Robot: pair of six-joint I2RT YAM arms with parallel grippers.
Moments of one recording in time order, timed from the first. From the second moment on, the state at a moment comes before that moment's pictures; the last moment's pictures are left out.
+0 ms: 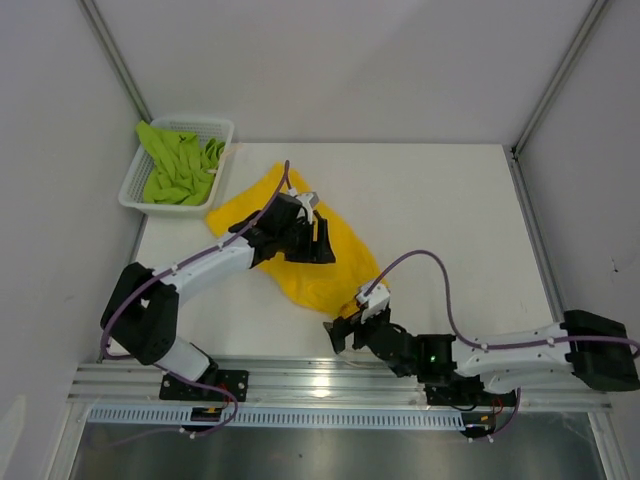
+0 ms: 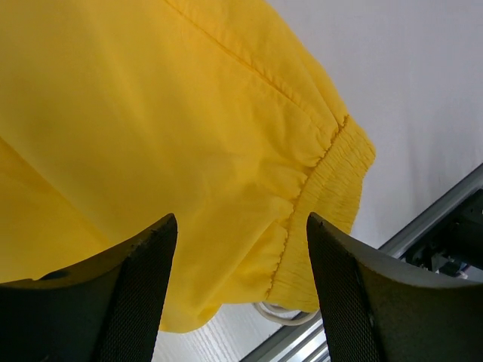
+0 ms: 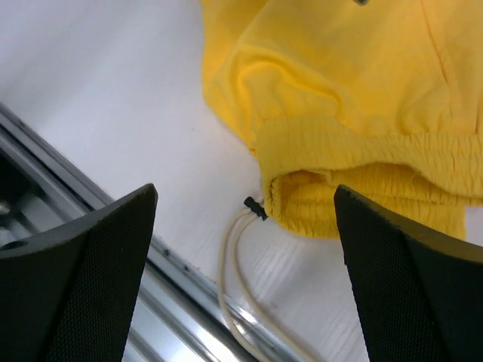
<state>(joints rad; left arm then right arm) -0.61 1.52 1.03 -0.33 0.25 -0.49 1.48 1.13 0.40 0.38 0.75 0.38</state>
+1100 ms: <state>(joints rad) -0.92 1.40 0.60 0.02 0.10 -0.63 1.14 0.83 0.18 -0.09 0.51 1.91</state>
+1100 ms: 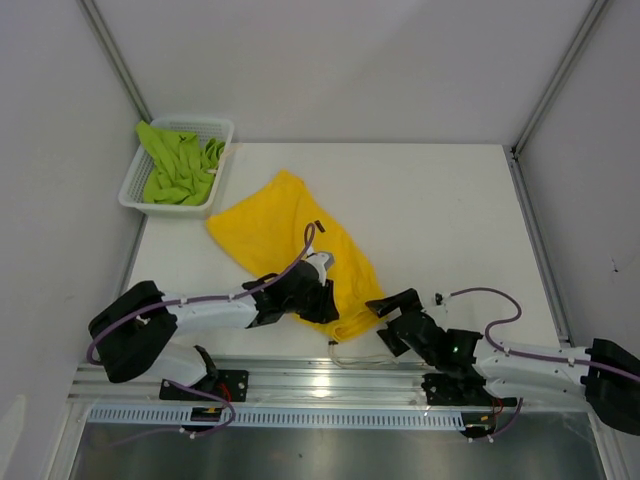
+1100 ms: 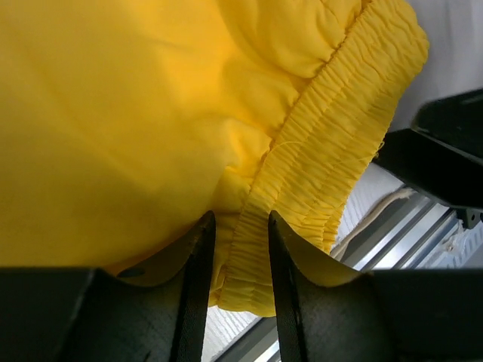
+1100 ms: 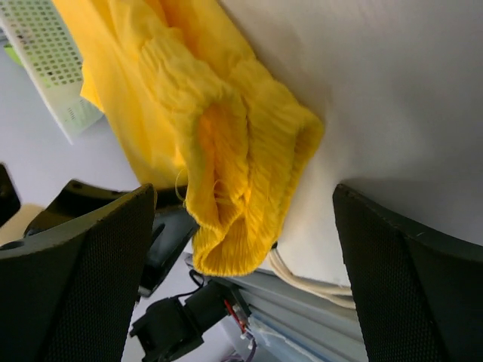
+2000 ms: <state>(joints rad) -1.24 1.43 0.53 0.20 -0.29 -0.79 1.13 1.08 0.11 0.36 0.49 1.68</state>
